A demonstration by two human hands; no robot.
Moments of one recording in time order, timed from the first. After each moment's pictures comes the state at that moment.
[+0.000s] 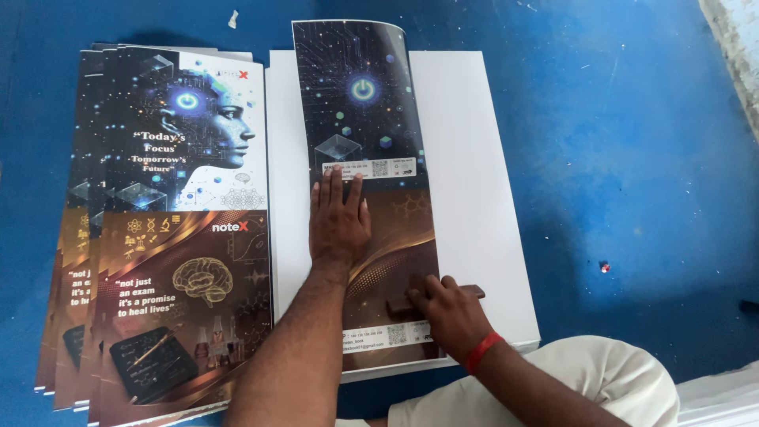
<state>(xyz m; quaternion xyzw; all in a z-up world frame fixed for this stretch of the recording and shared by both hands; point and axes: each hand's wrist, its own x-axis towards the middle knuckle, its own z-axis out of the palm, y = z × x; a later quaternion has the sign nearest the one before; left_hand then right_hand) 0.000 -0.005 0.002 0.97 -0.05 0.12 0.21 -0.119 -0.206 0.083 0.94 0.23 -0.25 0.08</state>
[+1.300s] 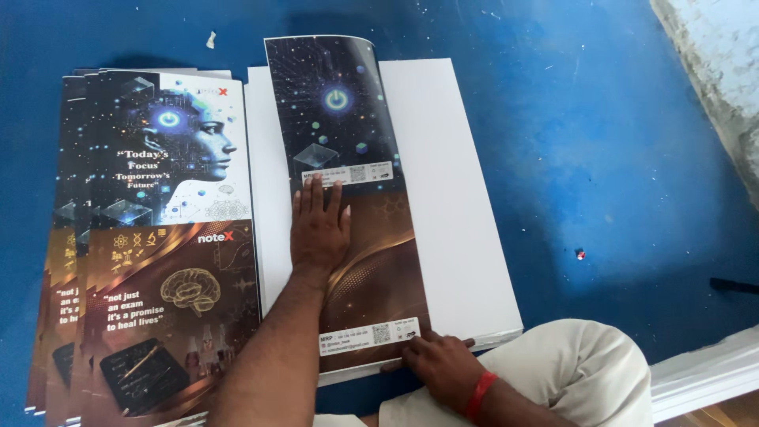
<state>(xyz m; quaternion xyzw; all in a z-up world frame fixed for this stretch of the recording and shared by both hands) -0.004 0.003 -0.001 0.96 -0.09 0.16 0.21 -0.197 -0.235 0.066 0.90 0.31 -0.29 -0.08</state>
